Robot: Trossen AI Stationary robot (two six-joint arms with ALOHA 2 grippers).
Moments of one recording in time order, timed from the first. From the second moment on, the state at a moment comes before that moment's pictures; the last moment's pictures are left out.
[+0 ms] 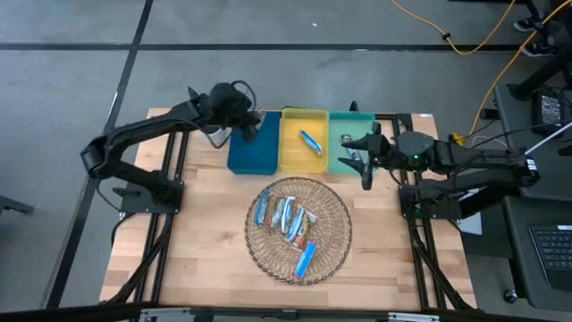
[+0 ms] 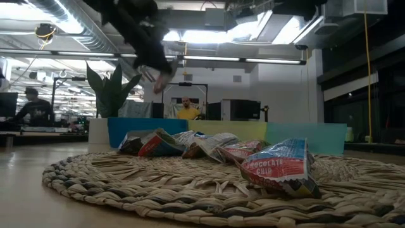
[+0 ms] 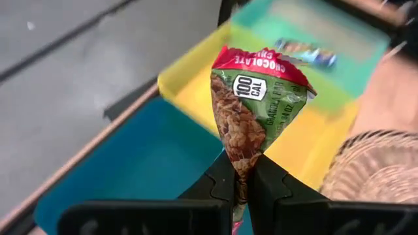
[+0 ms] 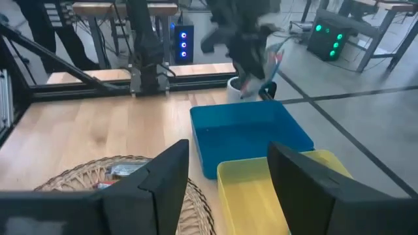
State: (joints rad) left arm 0.62 1.34 1.07 -0.42 0.09 -0.12; right arm 0.00 0.85 0.87 -0.29 0.25 0.03
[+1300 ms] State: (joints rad) left arm 0.63 1.77 1.07 -0.45 0.15 -0.20; right arm 0.00 0.83 0.85 -0.28 0.24 -0.04
